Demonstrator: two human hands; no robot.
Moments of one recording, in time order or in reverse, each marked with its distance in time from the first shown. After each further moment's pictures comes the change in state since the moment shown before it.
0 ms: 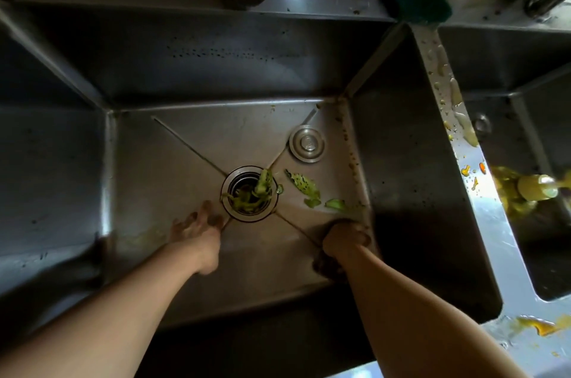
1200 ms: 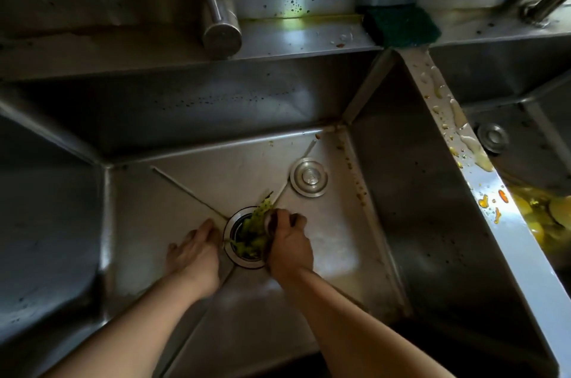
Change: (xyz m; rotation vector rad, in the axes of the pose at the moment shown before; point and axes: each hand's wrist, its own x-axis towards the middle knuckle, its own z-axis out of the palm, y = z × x) left_hand 0.035 -0.008 -0.023 -0.120 0.149 -0.053; right_hand -0.034 -0.082 -0.008 0.454 0.276 -0.620
